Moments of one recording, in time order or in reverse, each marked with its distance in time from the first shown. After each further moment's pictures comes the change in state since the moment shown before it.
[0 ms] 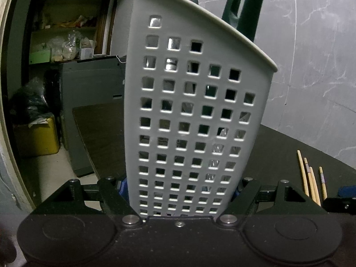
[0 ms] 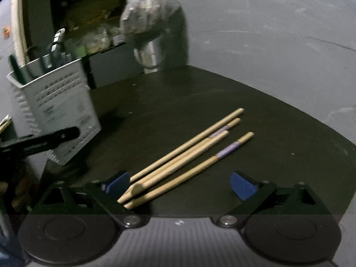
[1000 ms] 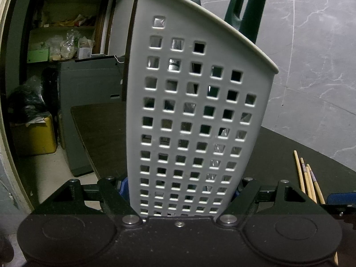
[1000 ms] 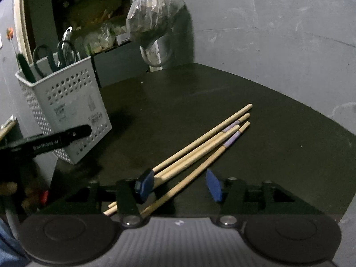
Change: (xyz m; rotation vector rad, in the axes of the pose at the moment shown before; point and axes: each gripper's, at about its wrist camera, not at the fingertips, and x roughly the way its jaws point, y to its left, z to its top) left arm 0.001 0.007 0.000 -0.006 -0.004 -0.019; right arm -0.008 0.021 -0.004 -0.027 0.009 0.035
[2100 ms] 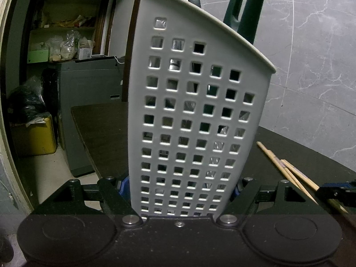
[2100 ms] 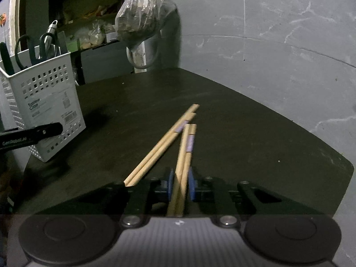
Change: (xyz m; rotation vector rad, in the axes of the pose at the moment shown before) left arm 0.000 0.000 -0.001 0.001 -0.002 0.001; right arm 0.016 -0.019 0.007 -0.044 -0.027 -0.102
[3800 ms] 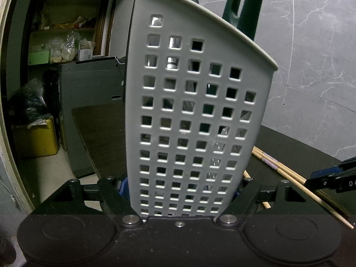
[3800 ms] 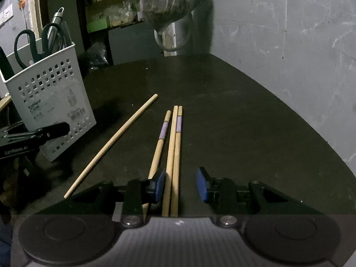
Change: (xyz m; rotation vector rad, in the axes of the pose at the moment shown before) left arm -0.002 -0.007 -0.001 0.012 -0.002 0.014; right arm 0.037 -0.011 0.042 -0.124 0.130 0.158
